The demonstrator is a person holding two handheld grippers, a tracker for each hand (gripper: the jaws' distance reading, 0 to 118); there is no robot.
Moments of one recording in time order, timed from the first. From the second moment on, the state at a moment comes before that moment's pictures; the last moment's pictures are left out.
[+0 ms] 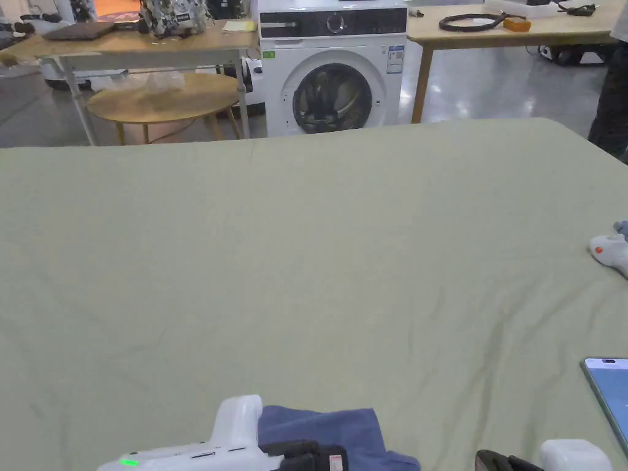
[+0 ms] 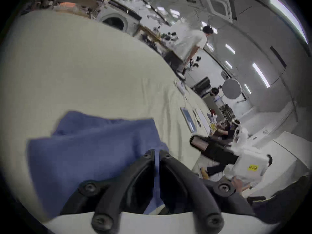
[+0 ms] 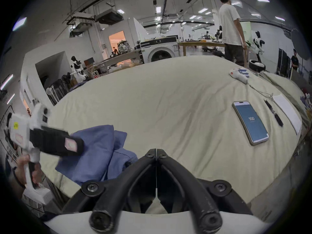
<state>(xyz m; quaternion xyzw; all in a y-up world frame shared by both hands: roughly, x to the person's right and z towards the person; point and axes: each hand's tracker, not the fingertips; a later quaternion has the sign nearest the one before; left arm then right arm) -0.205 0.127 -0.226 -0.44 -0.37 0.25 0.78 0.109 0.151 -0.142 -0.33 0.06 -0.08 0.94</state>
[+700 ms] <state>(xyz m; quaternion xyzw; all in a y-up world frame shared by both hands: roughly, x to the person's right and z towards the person) -0.293 0.145 -0.174 -0.38 -0.27 0.25 0.85 0.004 0.110 -0.185 -0.45 0.18 0.02 0.87</state>
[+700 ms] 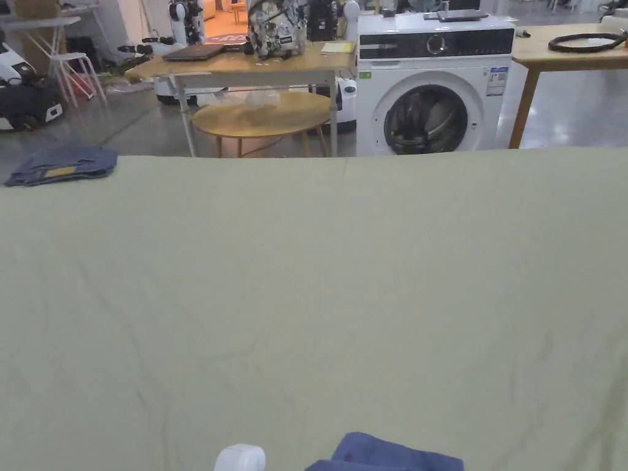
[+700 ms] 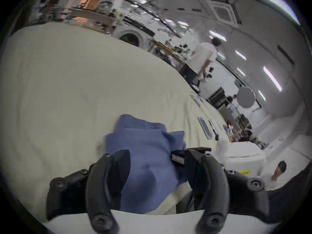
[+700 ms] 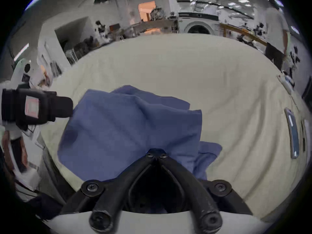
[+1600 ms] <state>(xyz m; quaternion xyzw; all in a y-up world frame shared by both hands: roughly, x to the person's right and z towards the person) -0.522 0.147 -0.135 -0.32 -0.12 0.38 0.86 0.049 0.123 -0.152 -0.40 0.18 0.00 0.90</state>
